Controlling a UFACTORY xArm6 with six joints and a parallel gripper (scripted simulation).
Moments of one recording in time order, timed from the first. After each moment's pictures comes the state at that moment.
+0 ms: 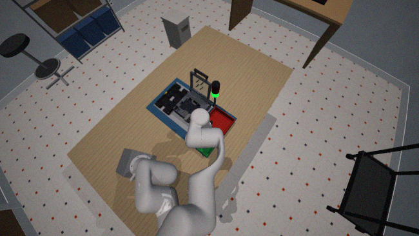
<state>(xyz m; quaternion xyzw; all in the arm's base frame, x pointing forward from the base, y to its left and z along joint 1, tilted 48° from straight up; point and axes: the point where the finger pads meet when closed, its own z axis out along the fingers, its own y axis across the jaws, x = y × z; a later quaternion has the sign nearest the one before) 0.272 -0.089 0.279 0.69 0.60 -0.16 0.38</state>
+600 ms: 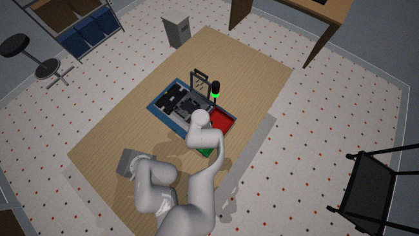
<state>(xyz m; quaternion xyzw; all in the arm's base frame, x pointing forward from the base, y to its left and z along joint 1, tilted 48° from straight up) 0.271 -0.092 0.277 0.69 0.60 -0.16 0.38</state>
